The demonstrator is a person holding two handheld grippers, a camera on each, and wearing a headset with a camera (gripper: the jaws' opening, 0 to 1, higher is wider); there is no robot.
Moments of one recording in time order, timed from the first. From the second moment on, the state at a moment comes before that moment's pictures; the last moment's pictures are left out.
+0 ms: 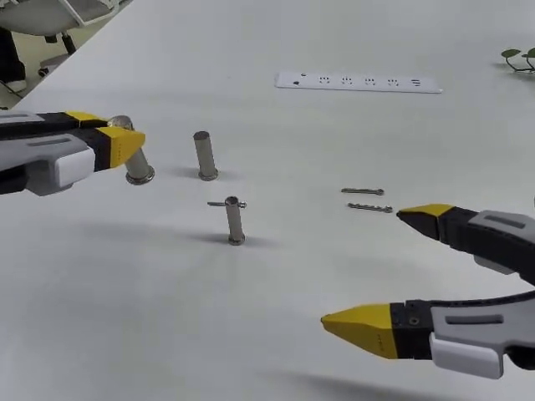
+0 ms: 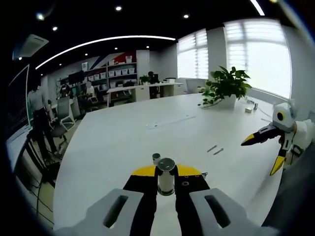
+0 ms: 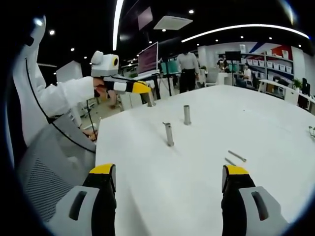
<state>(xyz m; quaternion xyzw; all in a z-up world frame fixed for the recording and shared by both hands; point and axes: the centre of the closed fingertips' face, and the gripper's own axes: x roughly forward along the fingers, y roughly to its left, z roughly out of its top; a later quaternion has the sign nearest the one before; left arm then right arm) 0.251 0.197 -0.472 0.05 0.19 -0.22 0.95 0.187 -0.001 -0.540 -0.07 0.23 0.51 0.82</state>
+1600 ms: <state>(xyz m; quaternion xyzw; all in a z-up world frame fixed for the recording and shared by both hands) 0.206 0.105 -0.509 0.04 0.22 -0.29 0.93 0.182 -0.002 -0.540 -0.07 0.24 0.51 0.82</state>
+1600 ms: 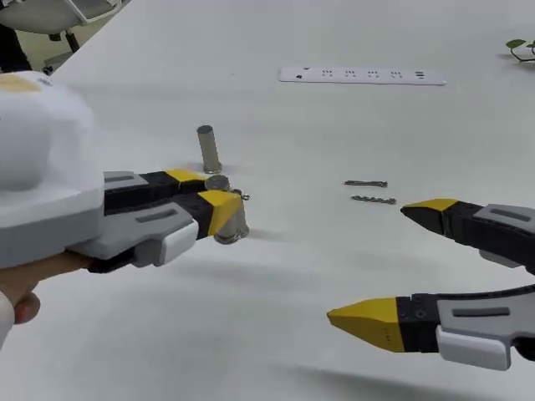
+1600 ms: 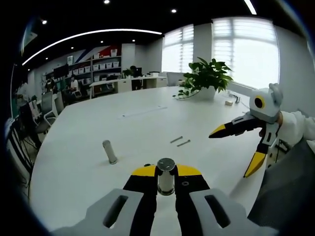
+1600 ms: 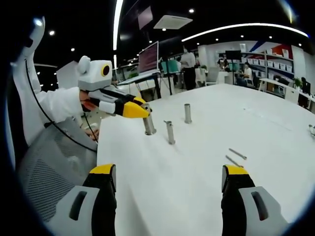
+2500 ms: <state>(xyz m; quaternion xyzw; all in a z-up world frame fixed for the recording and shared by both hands) 0.207 0.100 -0.551 0.03 0.27 -0.27 0.92 0.181 -0.003 -0.543 -0.07 0.24 0.51 0.82</state>
